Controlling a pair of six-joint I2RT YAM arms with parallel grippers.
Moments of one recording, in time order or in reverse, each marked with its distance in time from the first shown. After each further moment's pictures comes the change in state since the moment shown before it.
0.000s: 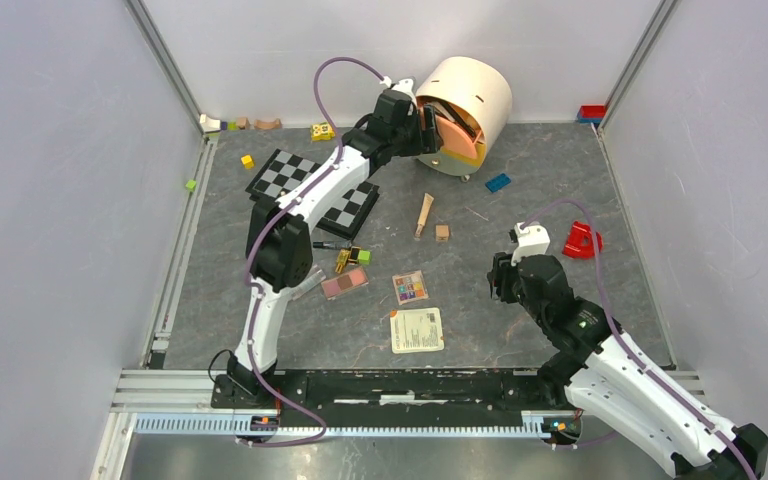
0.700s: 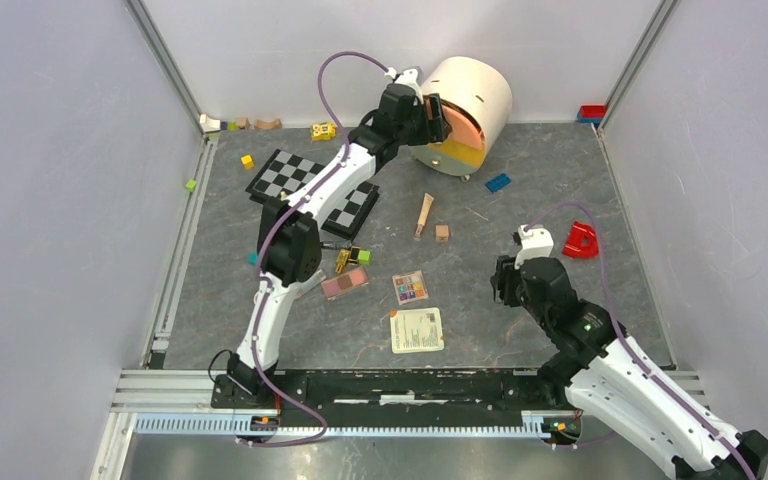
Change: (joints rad) left arm 0.000 0.097 0.125 0.081 0.008 -0.009; right arm 0.000 -0.026 0.011 -0.069 -0.001 0.019
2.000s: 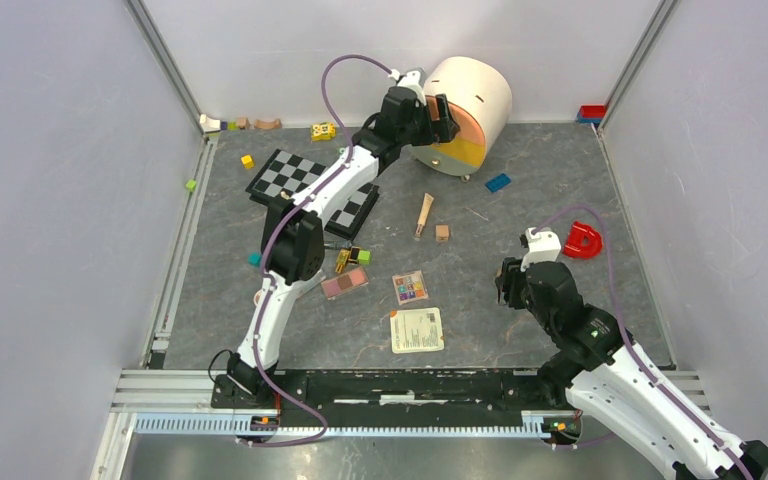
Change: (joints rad) left arm 0.000 0.044 0.021 0.081 0.038 -0.003; right arm 0.000 -0.057 0.001 -0.050 0.027 0.015
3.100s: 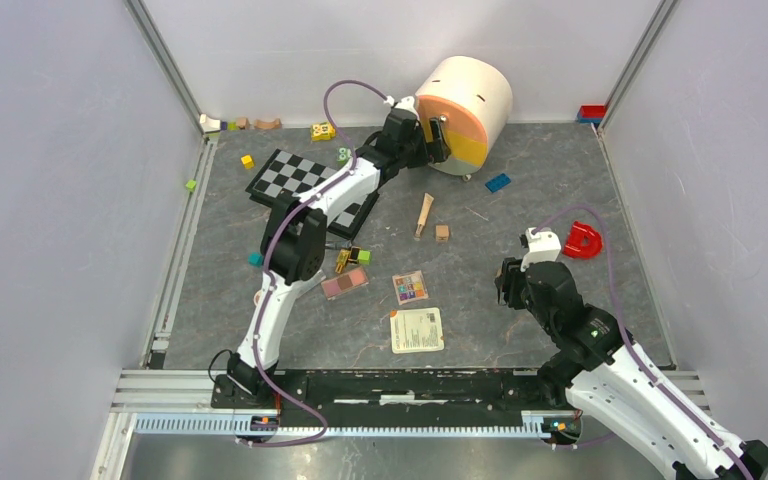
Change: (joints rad) left arm 0.000 -0.007 -0.164 0.035 -0.056 -0.078; right arm 0.000 0.002 0.000 -0.003 -0.001 0.007
